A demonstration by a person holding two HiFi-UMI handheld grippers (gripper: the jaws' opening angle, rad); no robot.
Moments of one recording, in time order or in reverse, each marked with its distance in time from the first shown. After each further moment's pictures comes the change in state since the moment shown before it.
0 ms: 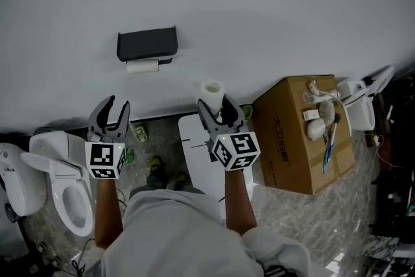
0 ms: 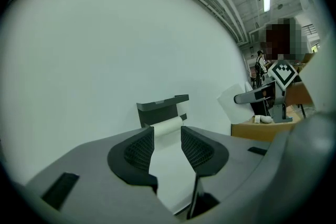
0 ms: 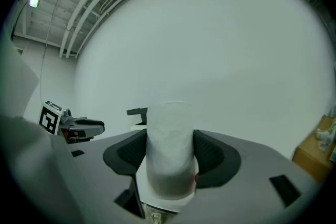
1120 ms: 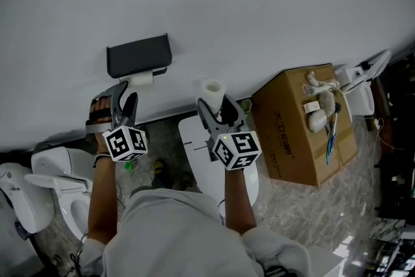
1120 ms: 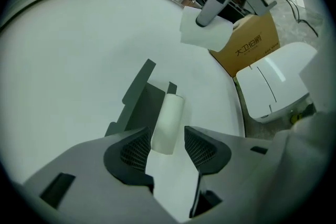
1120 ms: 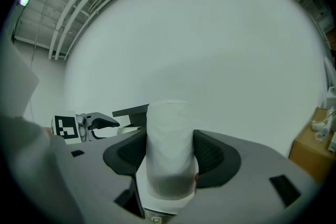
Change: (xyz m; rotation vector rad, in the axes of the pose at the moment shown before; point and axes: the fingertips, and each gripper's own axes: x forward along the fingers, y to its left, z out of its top) left arm 0.114 -0.001 -0.026 0.955 0.259 -0.055; right arm 0.035 -0.025 -0.004 0.057 -0.003 -0.081
